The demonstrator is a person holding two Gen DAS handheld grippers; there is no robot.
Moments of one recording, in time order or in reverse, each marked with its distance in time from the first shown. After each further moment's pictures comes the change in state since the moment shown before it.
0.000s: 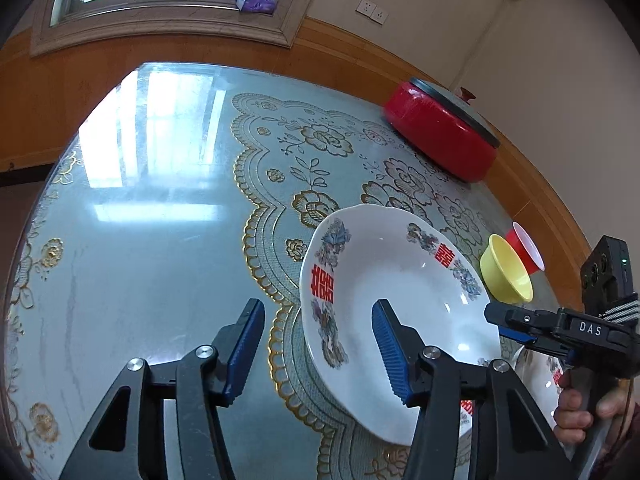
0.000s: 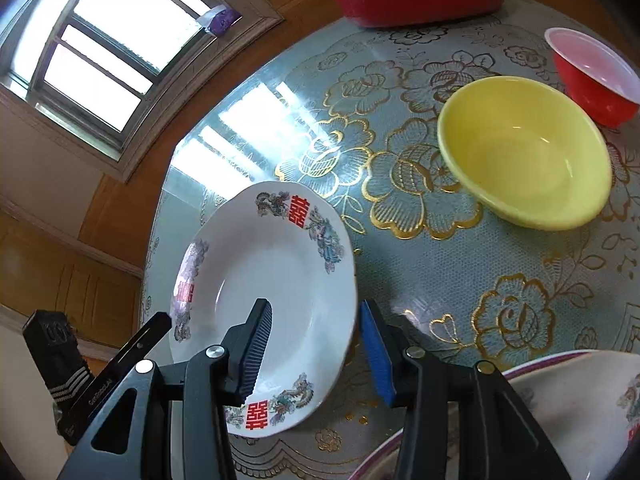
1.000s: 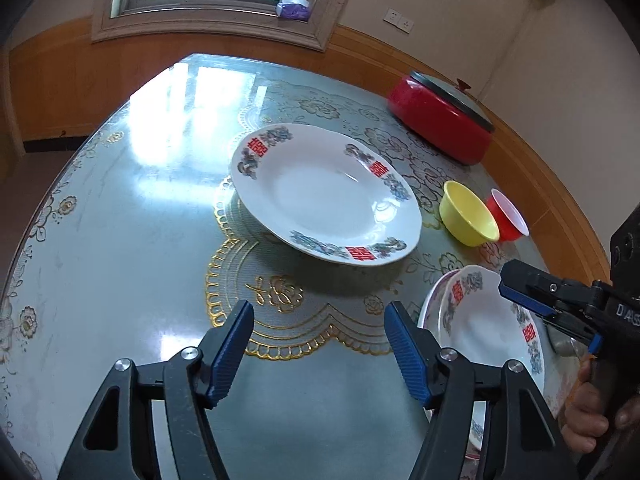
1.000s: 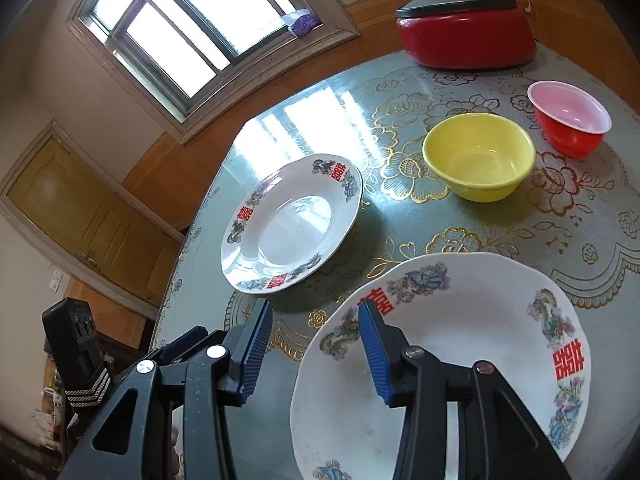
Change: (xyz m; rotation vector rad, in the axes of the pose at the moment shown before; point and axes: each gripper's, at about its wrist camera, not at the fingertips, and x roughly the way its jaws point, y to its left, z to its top) left arm -0.074 -0.106 -0.124 -0.131 -0.064 0.160; right arm -0.106 -0.019 -0.069 -0.240 -0.038 0.123
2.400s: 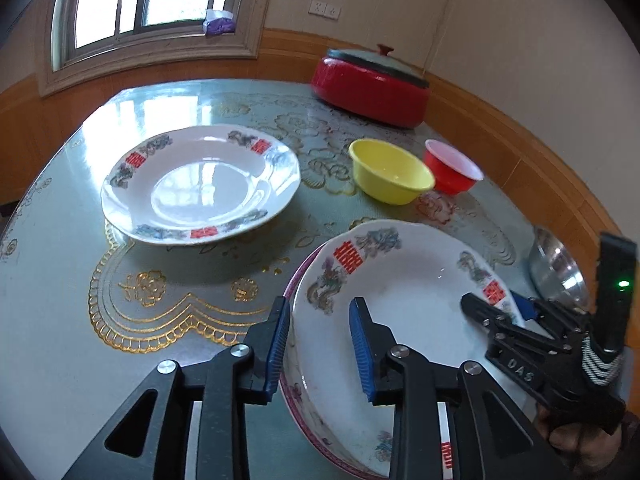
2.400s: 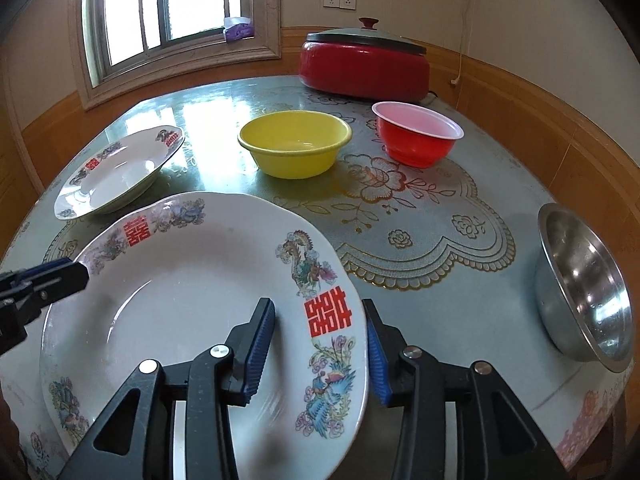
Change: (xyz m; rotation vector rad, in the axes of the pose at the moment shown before) left arm 0.024 -0.112 -0.040 0.234 -0.034 -0.068; right arm -0.027 -0.080 -0.061 -0.215 -0.116 -0.540
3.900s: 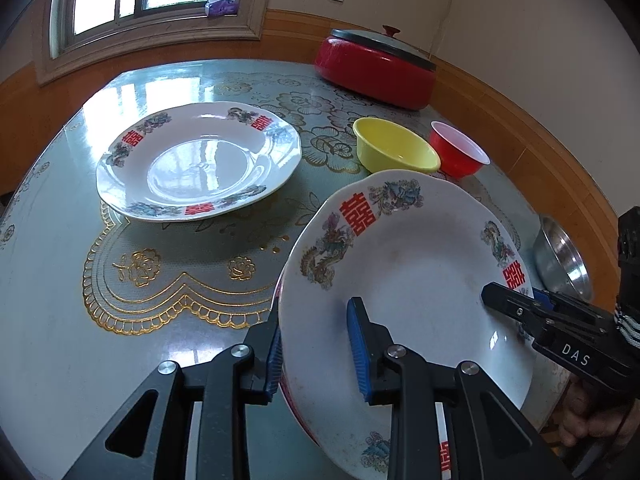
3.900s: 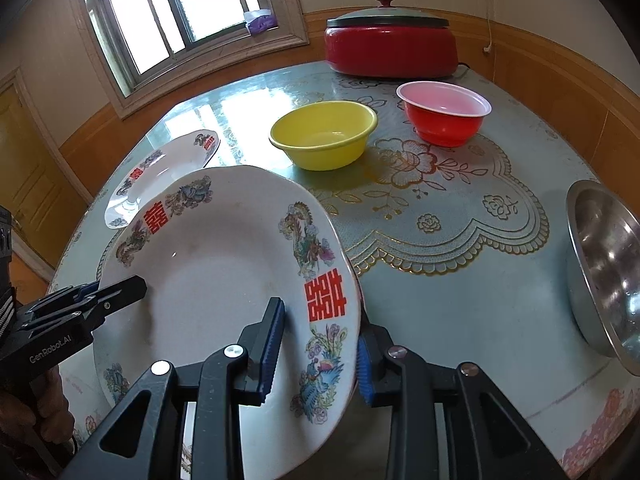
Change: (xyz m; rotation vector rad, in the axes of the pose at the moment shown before) left arm 0.014 -0.002 -0.005 -0.017 0.094 0.040; right arm -0.013 -0.017 0.005 0.068 0.067 0.215
